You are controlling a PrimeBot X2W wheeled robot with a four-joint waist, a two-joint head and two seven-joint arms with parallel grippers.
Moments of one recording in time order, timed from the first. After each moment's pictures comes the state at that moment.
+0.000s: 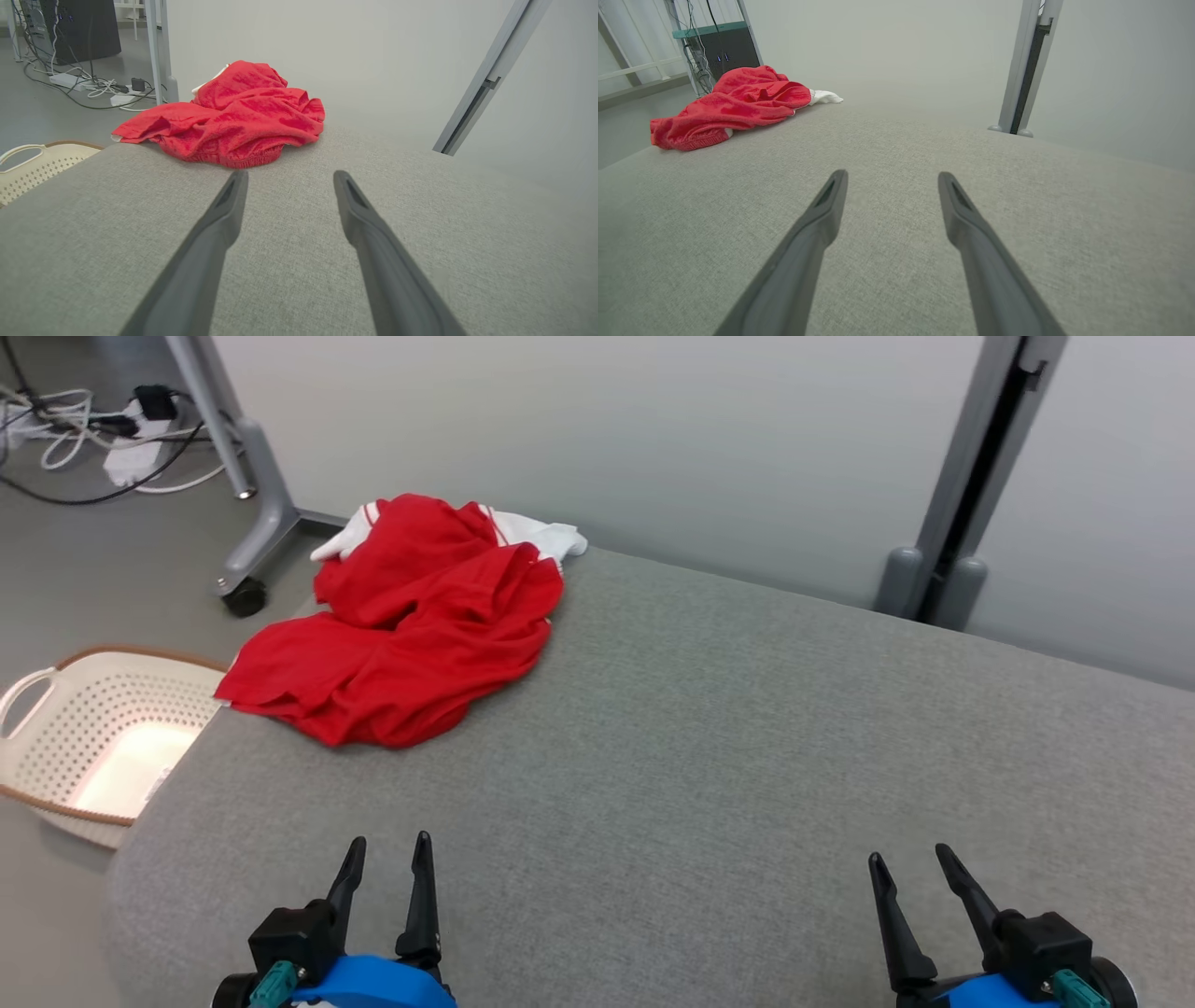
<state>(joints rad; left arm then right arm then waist) -0.06 0.05 -0.17 0.44 -0.30 -0.07 -0.26 0.01 -0.05 0.02 0.31 0.08 0.13 -0.26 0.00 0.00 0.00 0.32</state>
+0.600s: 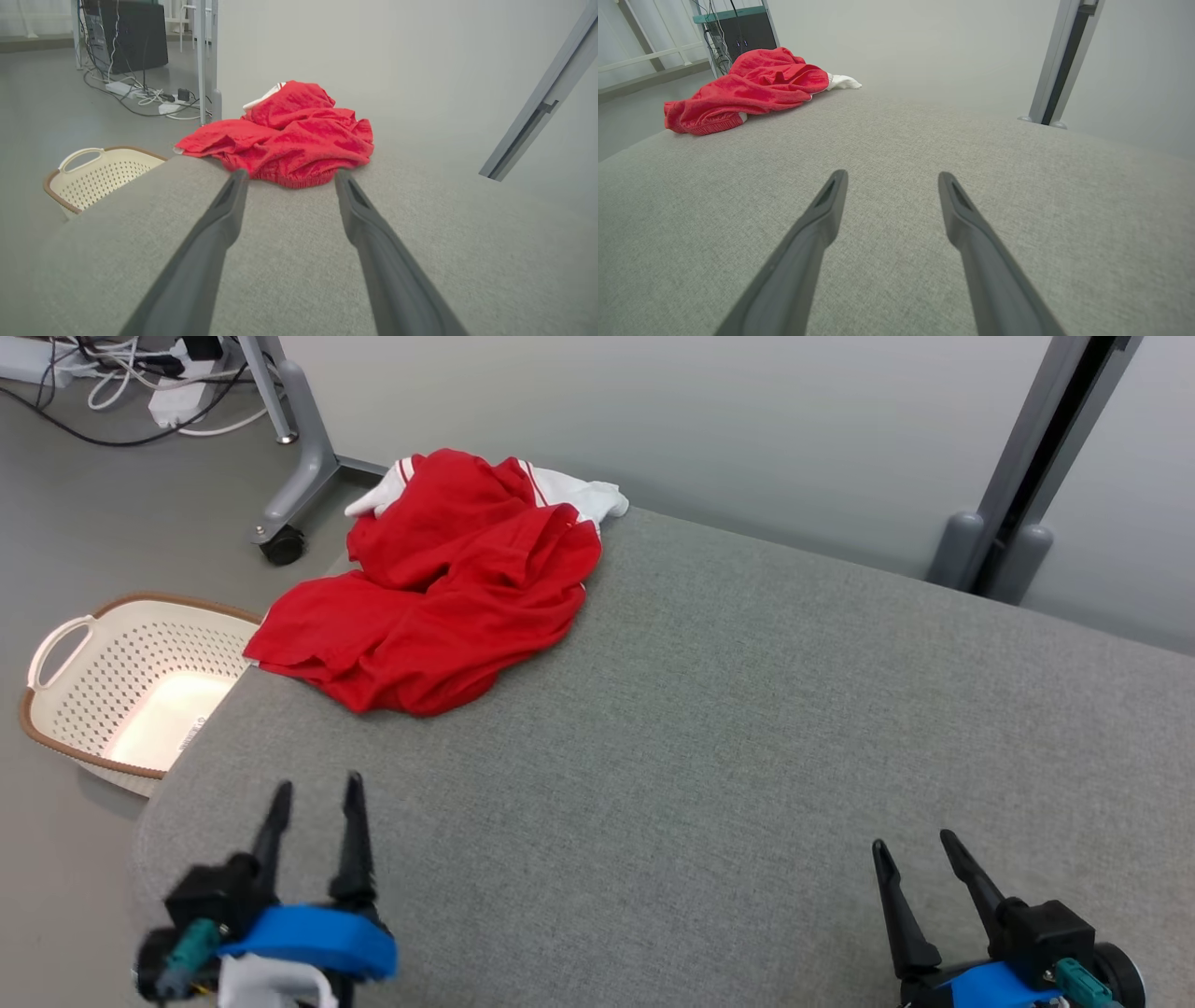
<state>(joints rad) -0.08 0.06 -0.11 0.40 -0.32 -0.06 -0.26 -0.01 -0.05 0.01 0.32 0.06 0.13 -0.26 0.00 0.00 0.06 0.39</state>
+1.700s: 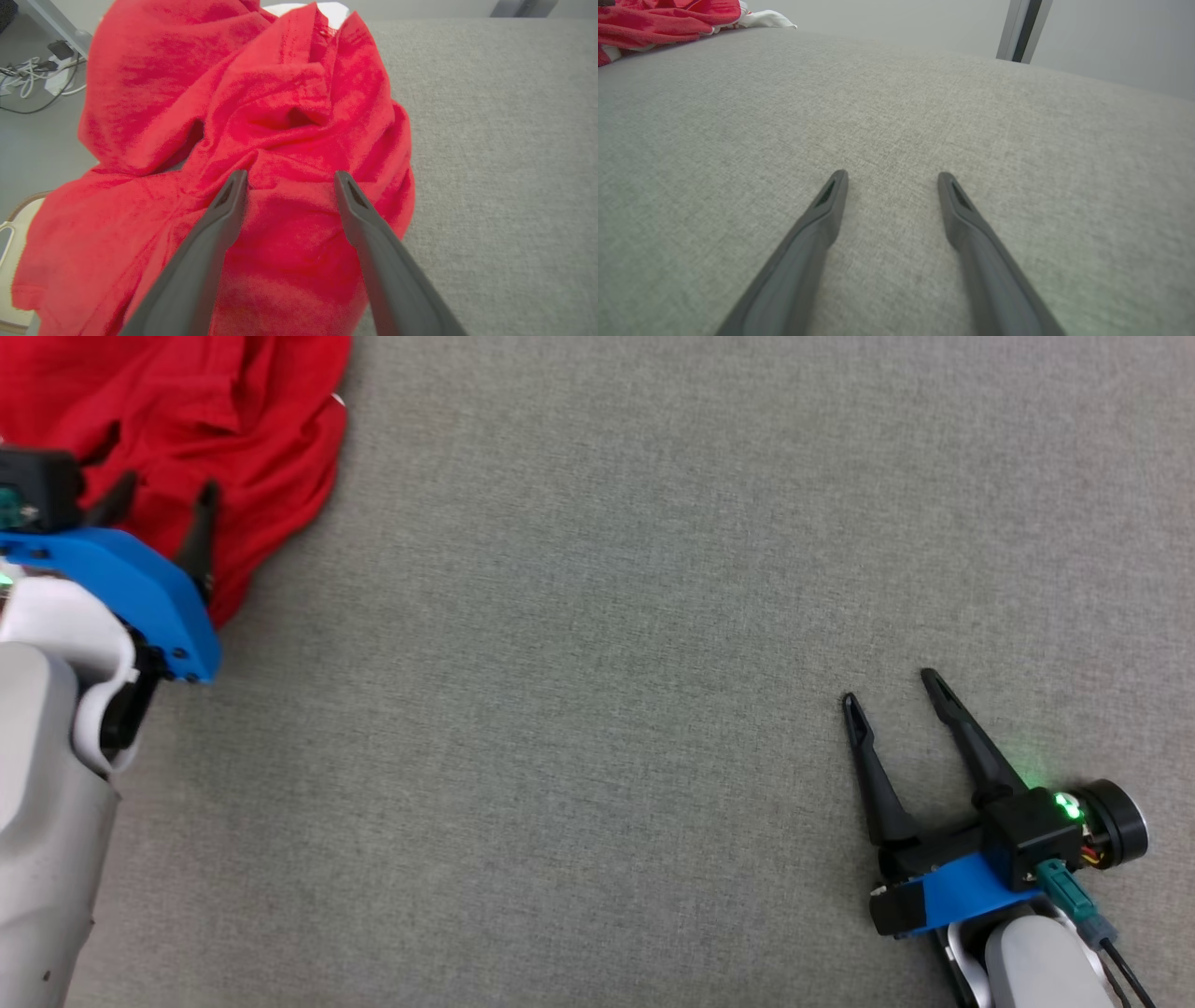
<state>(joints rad) -0.77 0.47 -0.34 0.57 -0.51 -0.13 0.20 -0.18 -0.04 0.03 0.19 -0.13 0.13 -0.27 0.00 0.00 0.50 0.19</state>
